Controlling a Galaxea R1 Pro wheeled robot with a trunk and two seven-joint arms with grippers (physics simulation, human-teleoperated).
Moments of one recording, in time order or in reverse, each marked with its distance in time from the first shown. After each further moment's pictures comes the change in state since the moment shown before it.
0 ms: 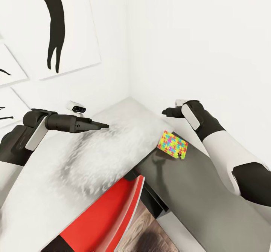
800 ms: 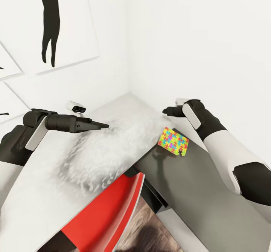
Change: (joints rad) left arm 0.000 0.000 0.000 0.000 -0.001 -0.004 0.001; right arm -0.003 -0.007 -0.001 -0.006 0.001 0.000 0.008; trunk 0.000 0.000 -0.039
